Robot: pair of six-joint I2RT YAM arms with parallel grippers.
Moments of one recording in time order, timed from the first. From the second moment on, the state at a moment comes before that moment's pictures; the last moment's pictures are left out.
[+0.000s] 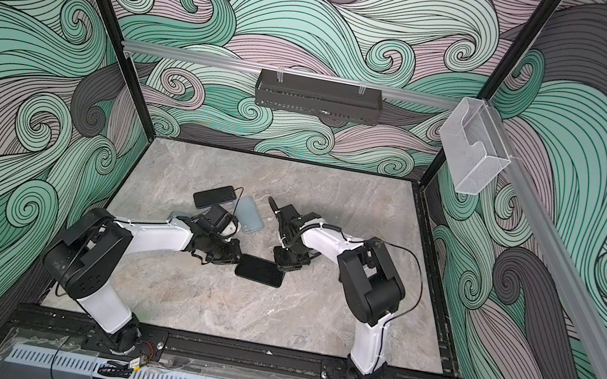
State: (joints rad) left arm -0.52 1.64 0.79 -0.28 0.35 -0.60; right arm 0.68 1.91 1.24 -0.83 -0.19 0.24
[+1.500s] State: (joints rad) left arm -0.41 1.03 0.64 -0.63 0.03 -0.69; right arm 0.82 2.00 1.40 -0.87 -0.18 -0.43
